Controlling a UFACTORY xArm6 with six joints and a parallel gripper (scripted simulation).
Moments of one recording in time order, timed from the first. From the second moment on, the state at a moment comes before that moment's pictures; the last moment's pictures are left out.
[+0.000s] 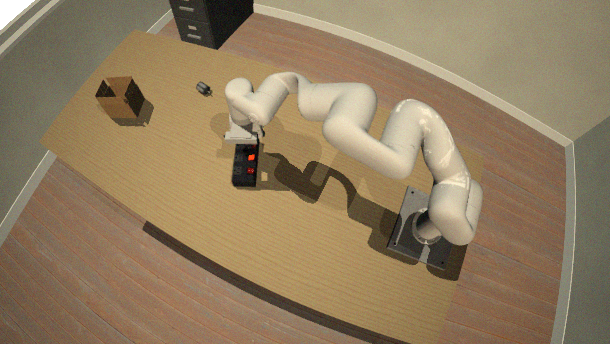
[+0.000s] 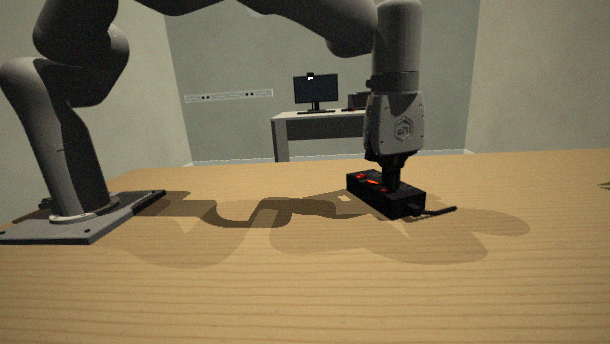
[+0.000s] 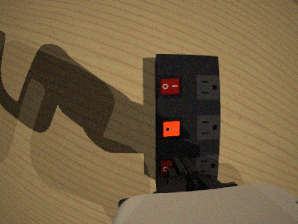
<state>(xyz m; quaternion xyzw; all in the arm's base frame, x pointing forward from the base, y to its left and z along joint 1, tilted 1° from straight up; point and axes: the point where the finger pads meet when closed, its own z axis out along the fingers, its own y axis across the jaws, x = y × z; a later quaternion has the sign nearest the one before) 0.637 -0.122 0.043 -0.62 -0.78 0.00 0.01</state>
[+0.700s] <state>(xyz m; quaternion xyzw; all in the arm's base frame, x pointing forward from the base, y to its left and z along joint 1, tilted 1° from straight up) 0.637 -0.122 0.042 -0.62 -0.78 0.00 0.01</state>
